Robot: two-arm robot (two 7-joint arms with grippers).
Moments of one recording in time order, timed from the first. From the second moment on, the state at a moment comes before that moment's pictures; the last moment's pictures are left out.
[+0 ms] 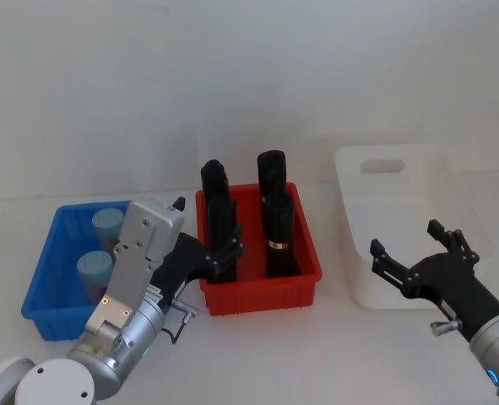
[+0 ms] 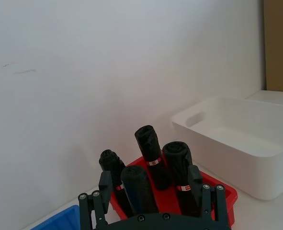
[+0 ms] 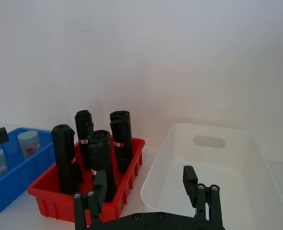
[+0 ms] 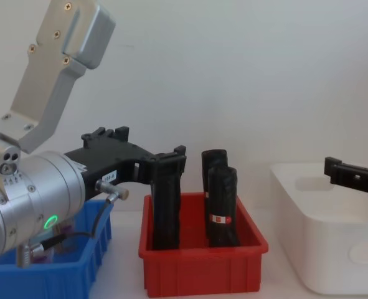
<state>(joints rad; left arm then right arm) -0.24 0.38 0.45 -1.63 -0.20 0.01 -0.01 -0.01 0.34 -0.23 -1.77 0.29 0.03 0.07</state>
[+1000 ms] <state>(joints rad) -0.24 0.38 0.45 -1.63 -0.20 0.01 -0.01 -0.01 0.34 -0.23 -1.77 0.29 0.03 0.07</state>
